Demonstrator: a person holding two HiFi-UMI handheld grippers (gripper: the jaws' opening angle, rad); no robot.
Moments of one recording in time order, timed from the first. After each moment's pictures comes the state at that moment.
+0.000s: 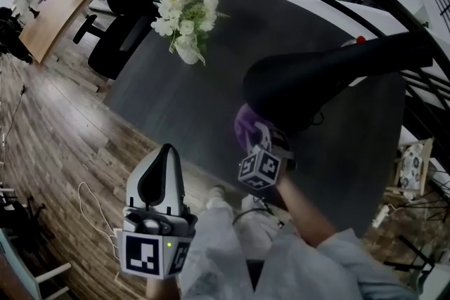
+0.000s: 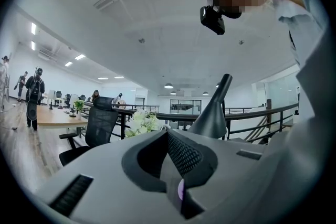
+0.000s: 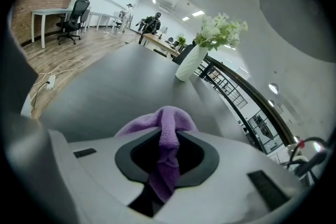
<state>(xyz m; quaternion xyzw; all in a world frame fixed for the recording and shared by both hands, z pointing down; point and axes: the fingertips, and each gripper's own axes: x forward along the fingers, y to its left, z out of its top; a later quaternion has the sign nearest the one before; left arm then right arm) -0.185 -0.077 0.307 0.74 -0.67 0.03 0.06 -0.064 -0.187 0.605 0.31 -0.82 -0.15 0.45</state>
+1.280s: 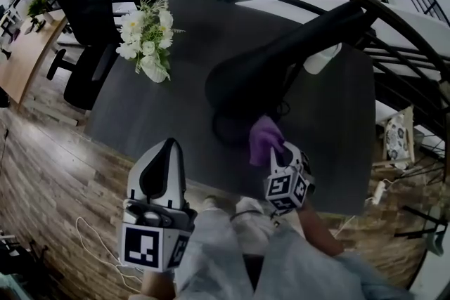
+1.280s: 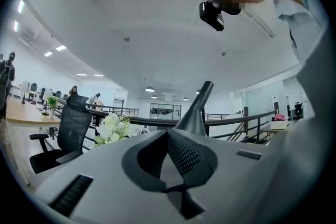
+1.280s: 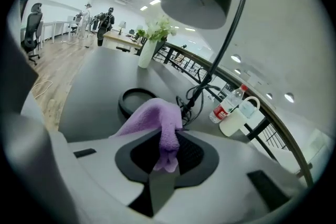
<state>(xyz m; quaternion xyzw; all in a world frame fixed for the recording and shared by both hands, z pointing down) -0.135 -0.101 0.292 0.81 -0.58 0.00 0.05 0.096 -0.135 0.553 0.49 -0.76 -0.03 0.42</state>
